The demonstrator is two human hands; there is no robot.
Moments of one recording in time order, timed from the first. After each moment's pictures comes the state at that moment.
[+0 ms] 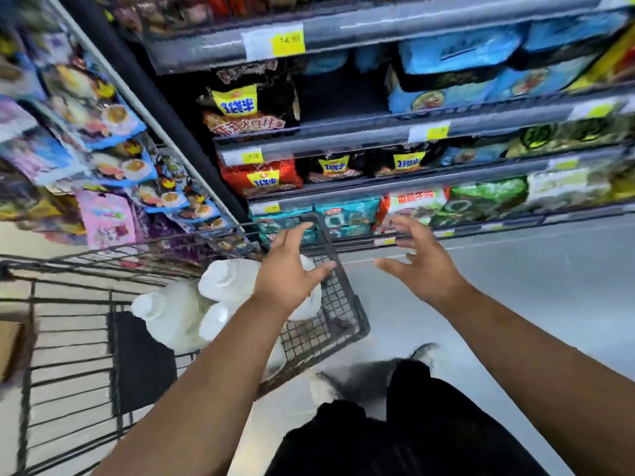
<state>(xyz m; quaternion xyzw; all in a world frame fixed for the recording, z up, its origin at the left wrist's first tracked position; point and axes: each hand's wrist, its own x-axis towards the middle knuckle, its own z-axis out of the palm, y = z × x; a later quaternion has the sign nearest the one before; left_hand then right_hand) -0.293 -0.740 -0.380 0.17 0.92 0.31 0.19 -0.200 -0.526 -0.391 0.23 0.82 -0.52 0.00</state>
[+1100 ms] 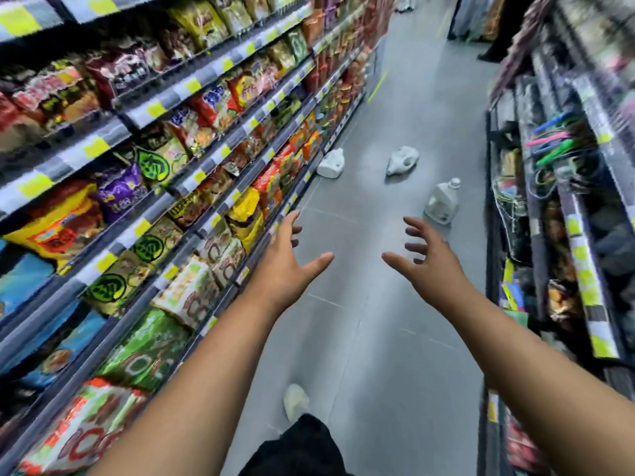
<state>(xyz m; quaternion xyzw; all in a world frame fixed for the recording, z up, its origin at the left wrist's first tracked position) 0.137 -0.111 -0.266 0.60 0.63 0.35 0.35 0.378 -0.098 -0.279 0.60 0.58 -0.39 -0.39</state>
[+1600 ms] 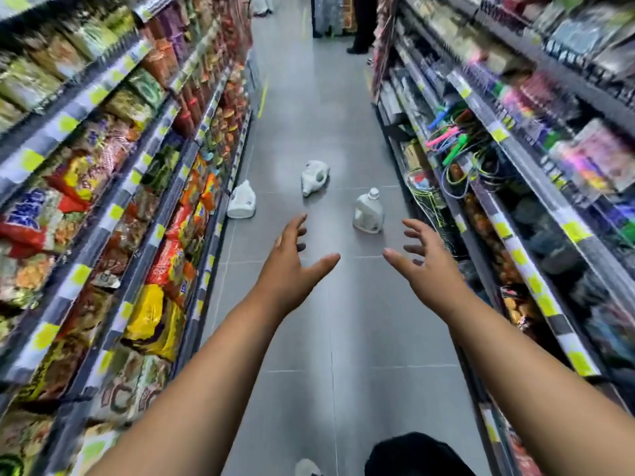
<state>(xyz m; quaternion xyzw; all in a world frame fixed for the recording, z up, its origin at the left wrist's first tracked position) 0.266 0.211 -0.276 0.70 0.50 0.27 0.44 0.486 0.129 -0.283 0.69 0.45 -0.30 -0.48</state>
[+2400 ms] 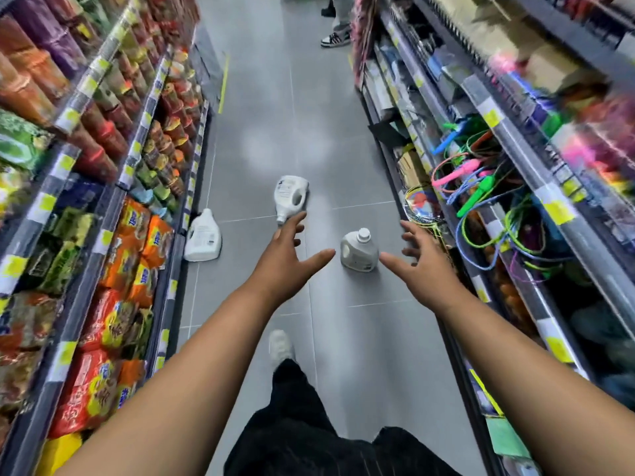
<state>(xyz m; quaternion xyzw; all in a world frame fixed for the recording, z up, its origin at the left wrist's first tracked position) 0.518 0.642 -0.325 0.72 0.50 0.18 0.45 0.737 0.534 -0.357 0.74 0.40 -0.33 -0.43</state>
